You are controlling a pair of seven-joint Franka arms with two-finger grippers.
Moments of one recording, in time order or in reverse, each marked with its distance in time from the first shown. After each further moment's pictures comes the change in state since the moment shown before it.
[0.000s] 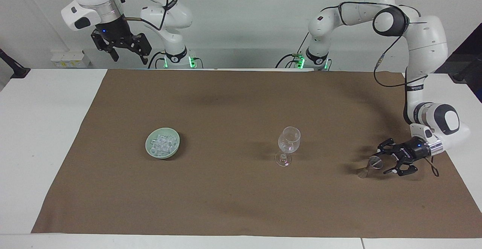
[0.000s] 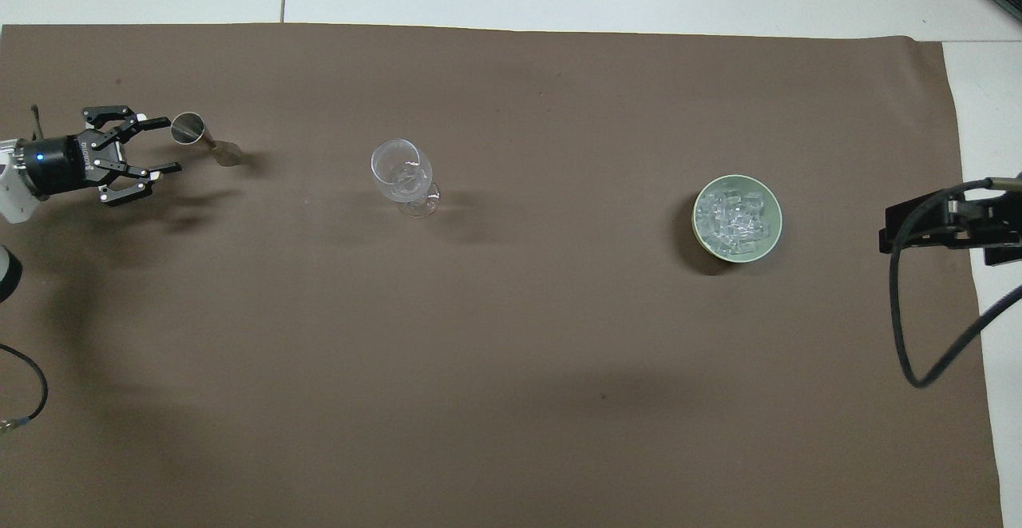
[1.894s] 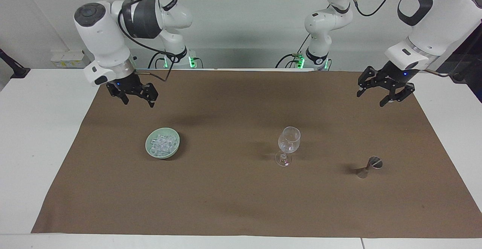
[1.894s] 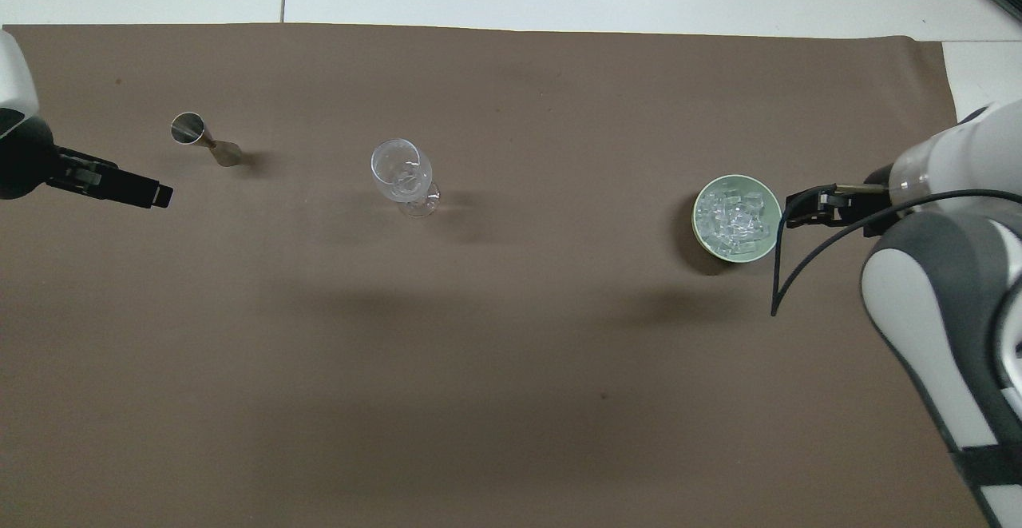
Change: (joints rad) left arm -0.374 -0.777 0.005 -0.170 0.882 -0.034 -1.984; right arm -0.006 0.041 -0.010 -0.446 0.000 0.570 -0.024
